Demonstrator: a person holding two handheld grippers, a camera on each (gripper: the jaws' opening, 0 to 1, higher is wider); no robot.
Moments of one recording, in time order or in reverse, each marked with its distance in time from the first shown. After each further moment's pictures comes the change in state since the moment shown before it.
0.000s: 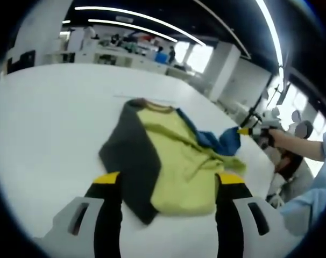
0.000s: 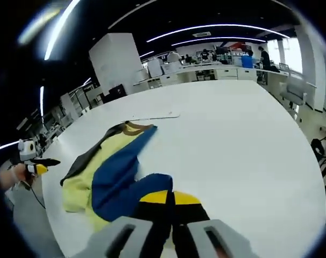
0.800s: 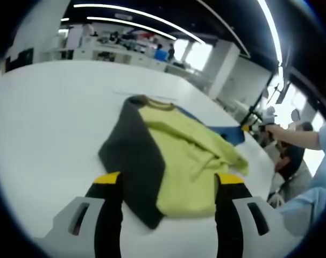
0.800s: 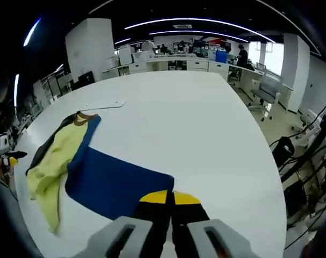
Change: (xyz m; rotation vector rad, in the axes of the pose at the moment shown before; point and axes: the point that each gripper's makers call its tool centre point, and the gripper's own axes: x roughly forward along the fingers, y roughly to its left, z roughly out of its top) left arm 0.014 0.012 0.000 0.001 0.021 -0.010; right arm -0.014 -0.130 -0.007 -0.021 0.113 -0.266
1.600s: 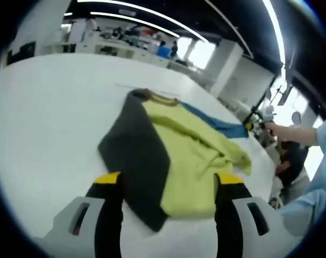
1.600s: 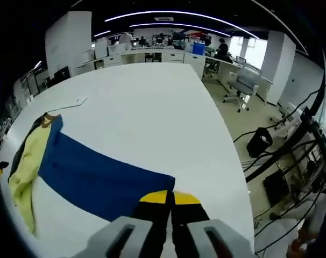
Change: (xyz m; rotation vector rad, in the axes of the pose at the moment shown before) left arm 0.010 0.005 -0.010 -0.037 0.023 0.002; right arm -0.003 -0.073 -0.007 0.060 0.063 -0.174
